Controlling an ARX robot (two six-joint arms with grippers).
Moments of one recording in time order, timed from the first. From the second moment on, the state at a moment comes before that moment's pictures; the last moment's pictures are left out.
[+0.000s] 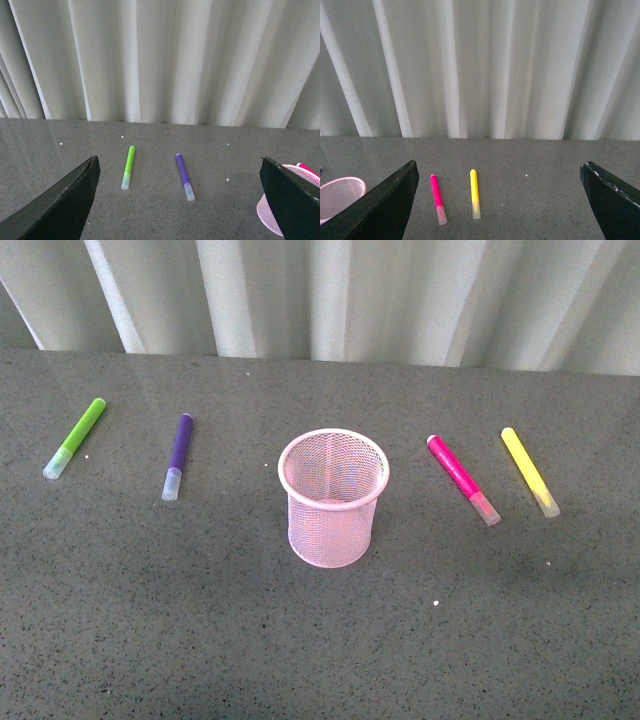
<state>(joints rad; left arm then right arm) 0.00 0.00 0.01 0.00 0.00 -0.01 0.00 0.00 0.02 0.00 0.00 0.00</state>
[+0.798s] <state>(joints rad) 0.09 0.36 0.21 -0.31 0.06 -0.08 0.00 0.00 0.02 0.00 0.00 0.00</state>
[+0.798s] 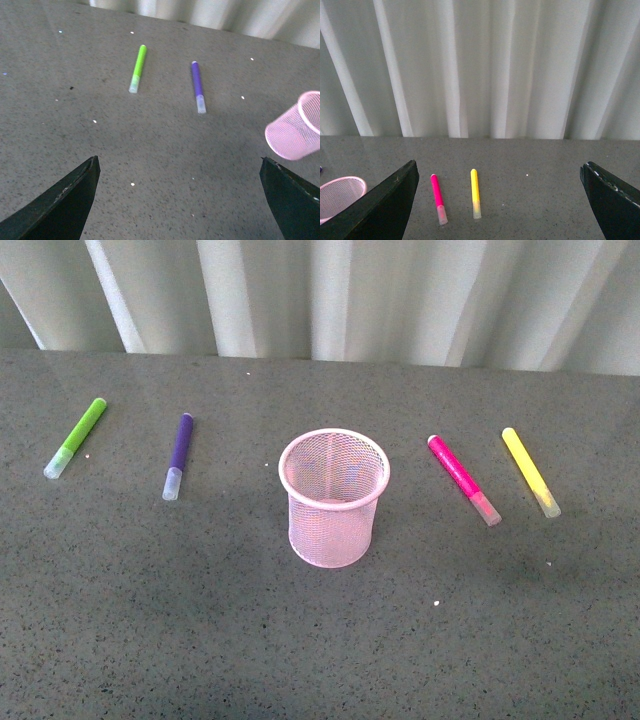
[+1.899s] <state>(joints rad) -0.15 2.19 1.49 -0.30 -0.02 -0.01 0.00 0.00 0.02 0.00 0.00 0.00</state>
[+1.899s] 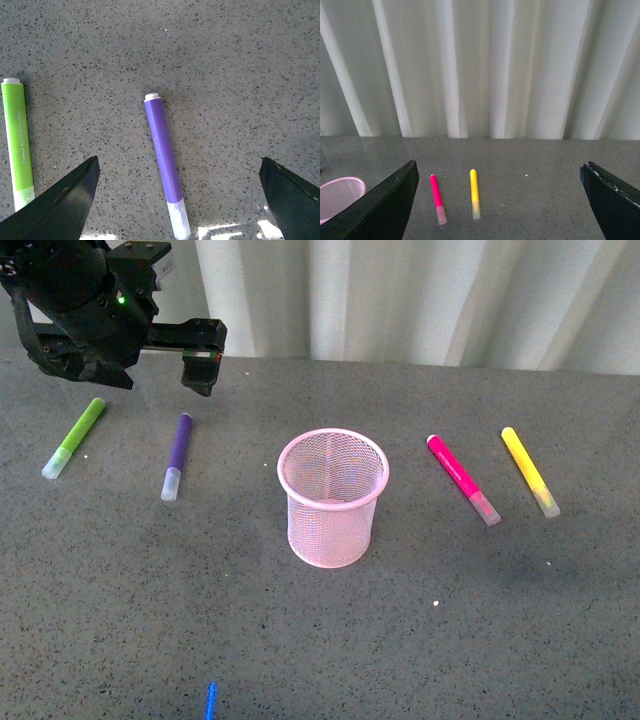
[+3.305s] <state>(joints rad) -0.18 2.46 1.68 -0.29 -0.06 -0.01 0.00 0.00 0.02 0.00 0.00 0.00</state>
